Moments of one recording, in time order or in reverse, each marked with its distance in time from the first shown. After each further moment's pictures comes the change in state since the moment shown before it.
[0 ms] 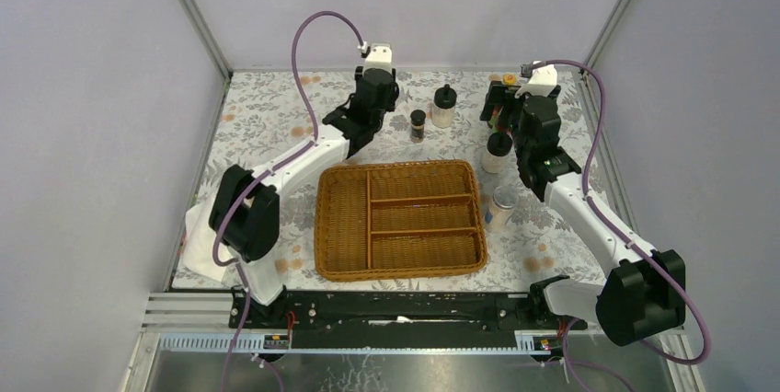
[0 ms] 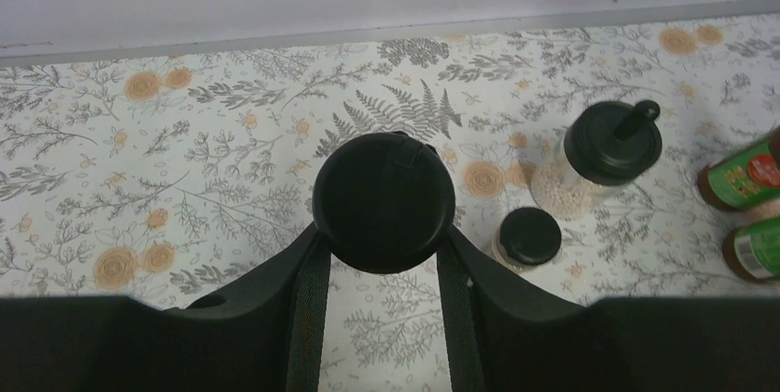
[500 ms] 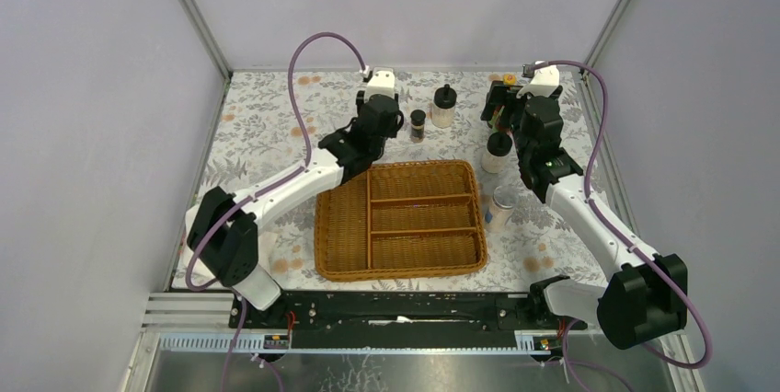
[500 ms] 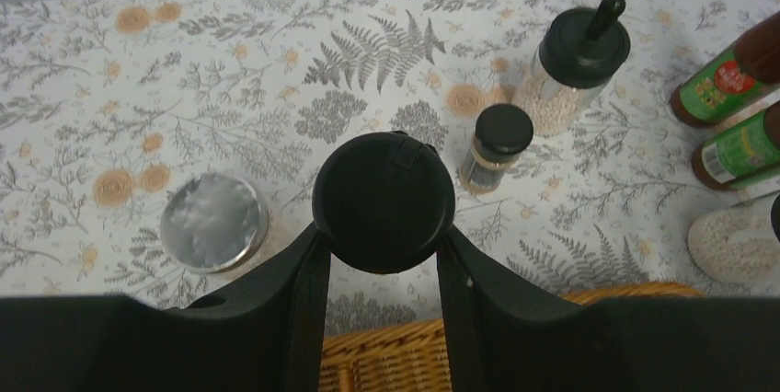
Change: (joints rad) left arm -0.131 -0.174 -0.168 -0.087 -0.078 -0.071; right arm 0.000 -0.018 -0.002 -0.006 -0.002 0.007
